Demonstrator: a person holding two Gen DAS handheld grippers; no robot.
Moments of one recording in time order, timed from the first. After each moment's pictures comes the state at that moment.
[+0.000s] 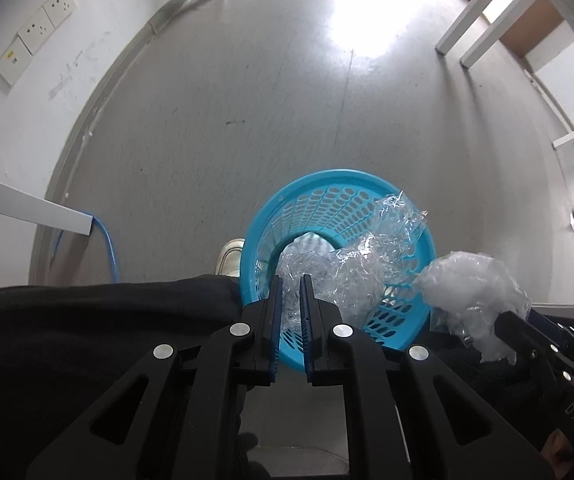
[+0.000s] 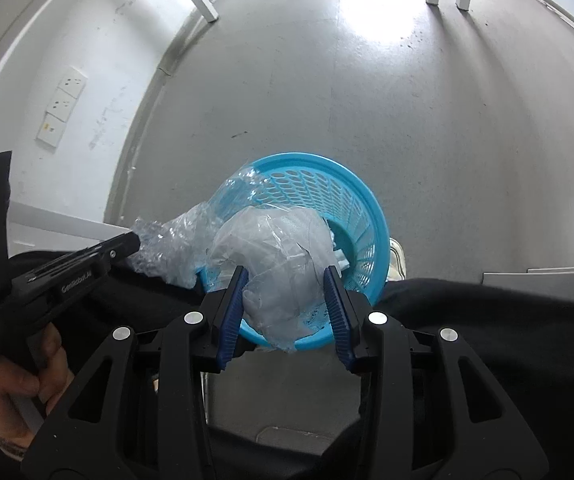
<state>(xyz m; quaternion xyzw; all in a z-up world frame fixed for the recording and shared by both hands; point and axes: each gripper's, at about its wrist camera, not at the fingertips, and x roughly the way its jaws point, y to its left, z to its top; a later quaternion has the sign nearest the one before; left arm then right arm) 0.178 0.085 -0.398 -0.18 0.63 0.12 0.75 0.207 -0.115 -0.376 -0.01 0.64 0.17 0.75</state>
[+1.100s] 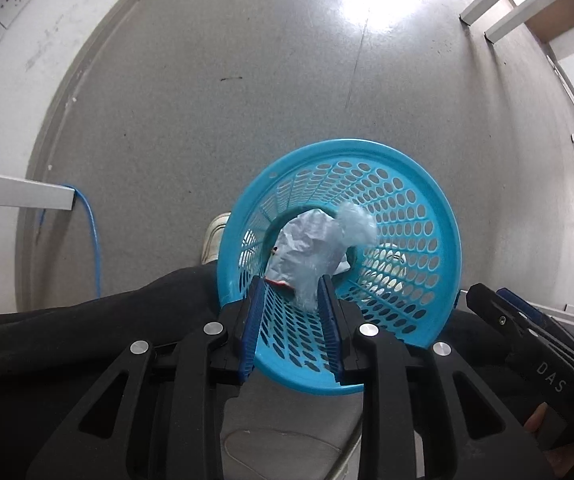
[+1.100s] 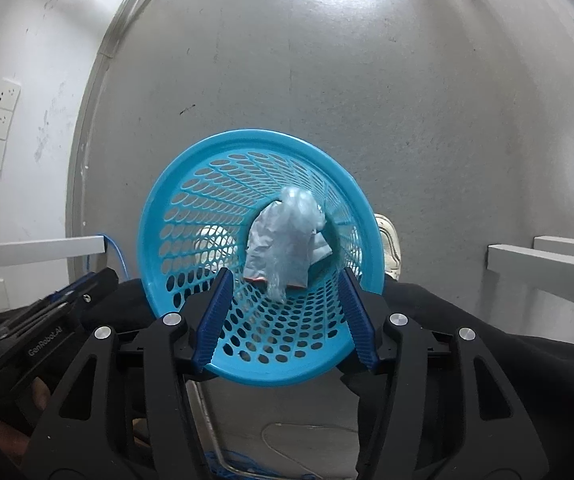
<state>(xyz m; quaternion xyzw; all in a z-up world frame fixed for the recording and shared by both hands) 0.212 0.084 -0.450 -0.20 0.68 0.12 0.70 0.259 -0.111 -0.460 0.00 0.70 0.10 0.71</state>
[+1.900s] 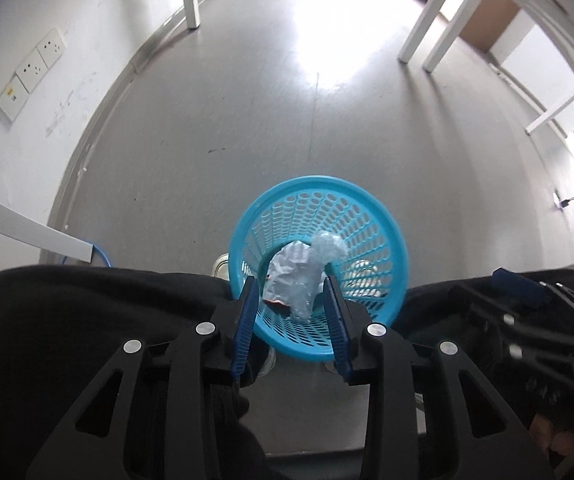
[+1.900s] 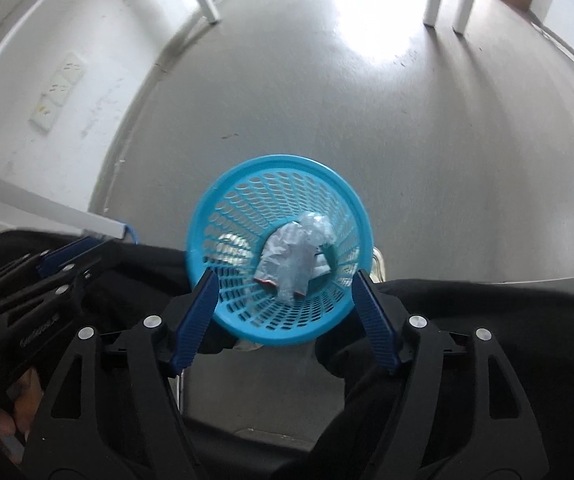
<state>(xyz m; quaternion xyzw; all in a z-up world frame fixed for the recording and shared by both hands) 0.130 0.055 -0.343 -0.14 0.57 0.08 0.80 0.164 -0.113 -0.339 -0.05 0.60 0.18 0.78</state>
